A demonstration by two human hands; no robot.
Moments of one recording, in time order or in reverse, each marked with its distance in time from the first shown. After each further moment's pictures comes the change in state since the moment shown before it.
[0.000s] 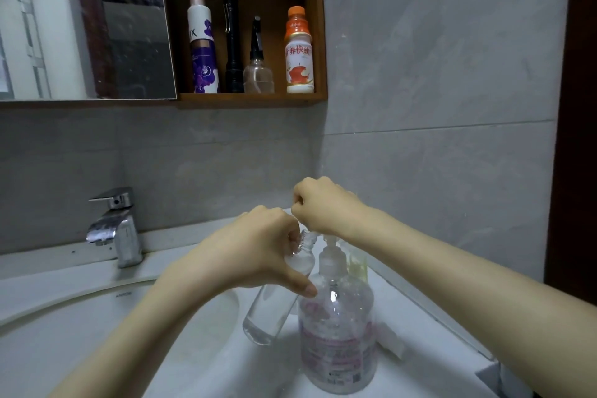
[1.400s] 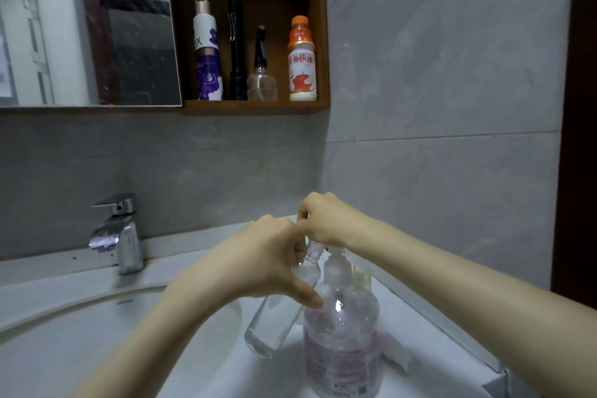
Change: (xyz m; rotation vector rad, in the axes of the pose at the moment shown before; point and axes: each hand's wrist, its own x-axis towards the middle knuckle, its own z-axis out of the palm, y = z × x) left_hand -0.003 0.004 0.006 -0.023 -0.020 0.016; right_hand 0.010 0.013 0.019 0.080 -0.073 0.011
